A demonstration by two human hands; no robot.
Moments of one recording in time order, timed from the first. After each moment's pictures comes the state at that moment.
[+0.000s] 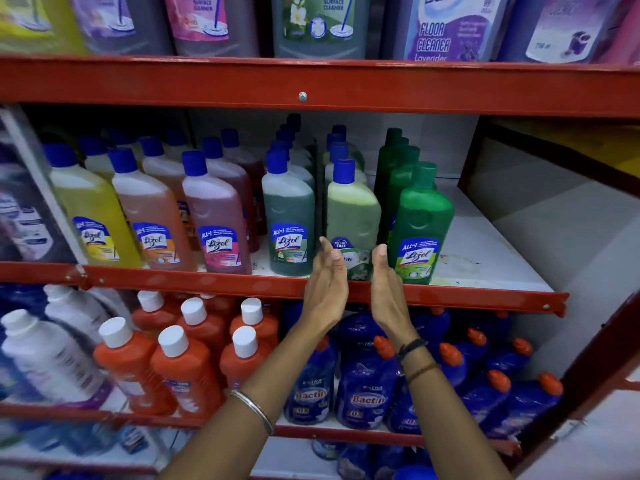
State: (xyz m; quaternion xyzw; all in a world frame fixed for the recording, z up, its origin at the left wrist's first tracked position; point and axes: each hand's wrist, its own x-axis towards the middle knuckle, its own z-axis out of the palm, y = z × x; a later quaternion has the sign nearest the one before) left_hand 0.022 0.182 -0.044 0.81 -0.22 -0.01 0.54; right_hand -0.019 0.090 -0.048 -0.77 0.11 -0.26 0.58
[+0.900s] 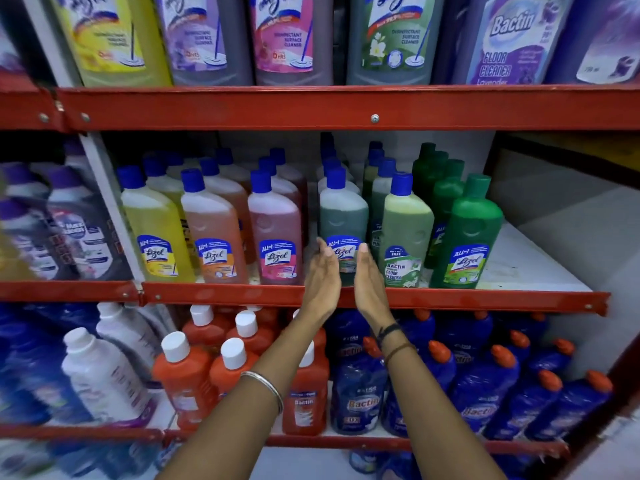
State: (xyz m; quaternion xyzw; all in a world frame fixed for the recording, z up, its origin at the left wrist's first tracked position) left_hand 0.074 0.269 -0.035 0.80 -0.22 -0.01 0.56; right_hand 0.046 0.190 -0.045 -0.76 0.16 -0.25 0.58
